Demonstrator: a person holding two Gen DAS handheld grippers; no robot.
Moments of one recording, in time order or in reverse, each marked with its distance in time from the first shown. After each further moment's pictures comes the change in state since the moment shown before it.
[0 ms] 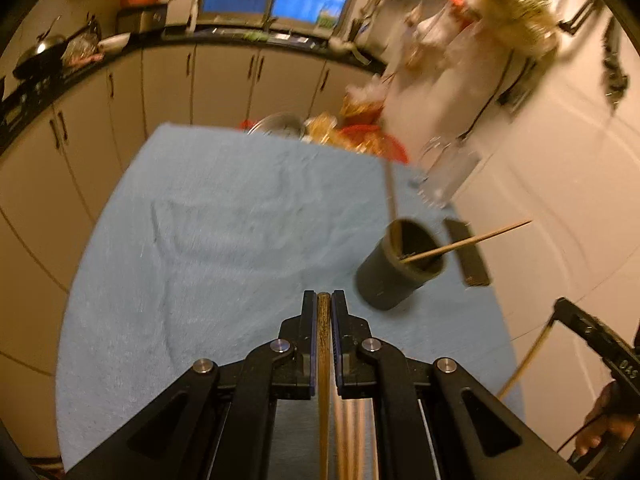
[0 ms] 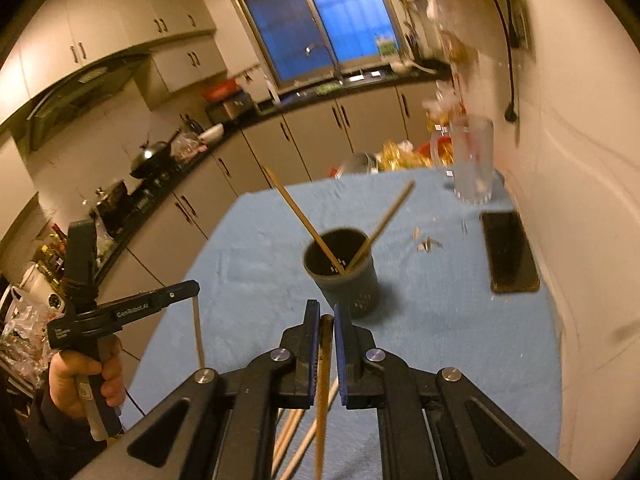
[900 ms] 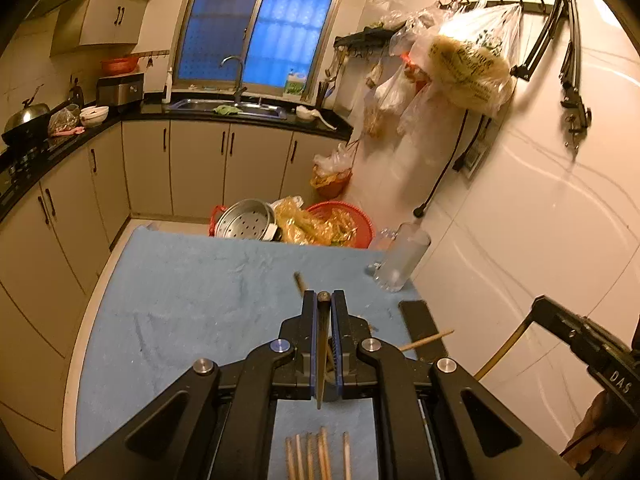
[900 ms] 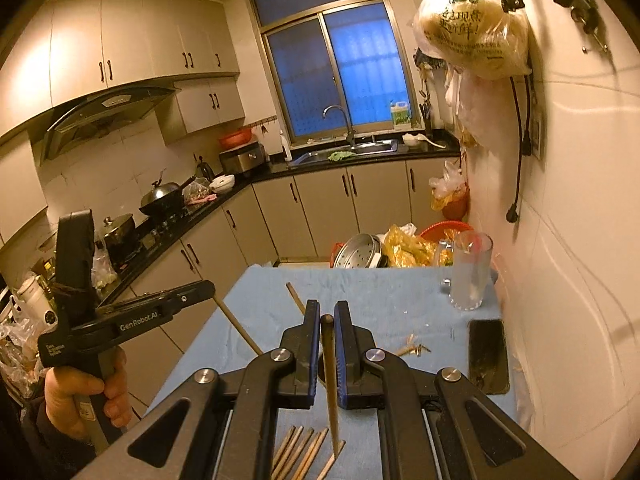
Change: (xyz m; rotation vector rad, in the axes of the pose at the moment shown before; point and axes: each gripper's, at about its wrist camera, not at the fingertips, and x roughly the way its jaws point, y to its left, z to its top) left arm -0.047 -0.071 0.085 0.074 -0.206 -0.040; right arm -0.060 0.036 0.094 -0.099 -0.194 -0.026
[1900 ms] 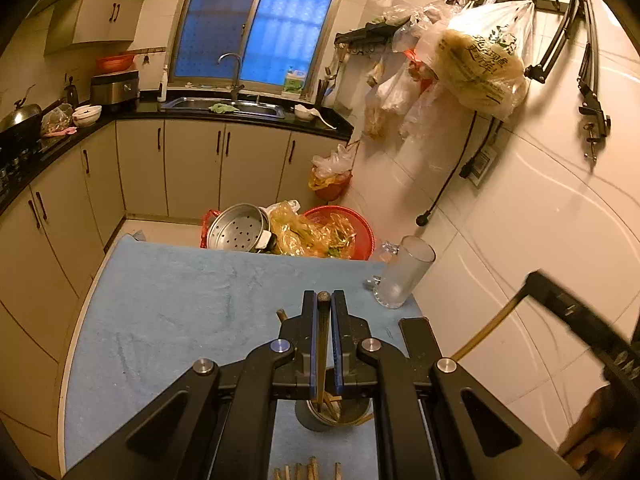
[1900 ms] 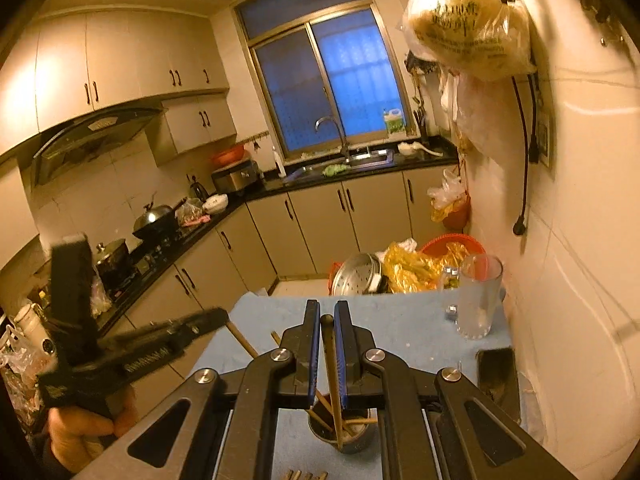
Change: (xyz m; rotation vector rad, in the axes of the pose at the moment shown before) left arm 0.044 -0.007 0.024 -0.015 0.021 0.013; right arm 0.044 -0.019 0.040 0.048 -0.052 0.006
